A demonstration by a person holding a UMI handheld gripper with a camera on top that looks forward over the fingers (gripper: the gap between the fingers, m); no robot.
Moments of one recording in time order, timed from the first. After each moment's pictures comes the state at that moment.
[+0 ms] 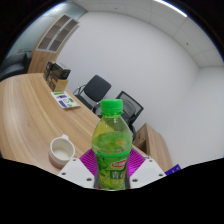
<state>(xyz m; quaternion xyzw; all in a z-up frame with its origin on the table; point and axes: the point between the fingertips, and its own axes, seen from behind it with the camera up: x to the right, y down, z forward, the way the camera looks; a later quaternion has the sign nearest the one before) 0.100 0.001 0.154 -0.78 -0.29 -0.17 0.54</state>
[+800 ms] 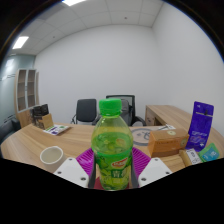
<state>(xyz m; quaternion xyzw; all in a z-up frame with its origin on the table) 0.146 0.025 0.079 -0.79 -0.04 0.06 0.61</state>
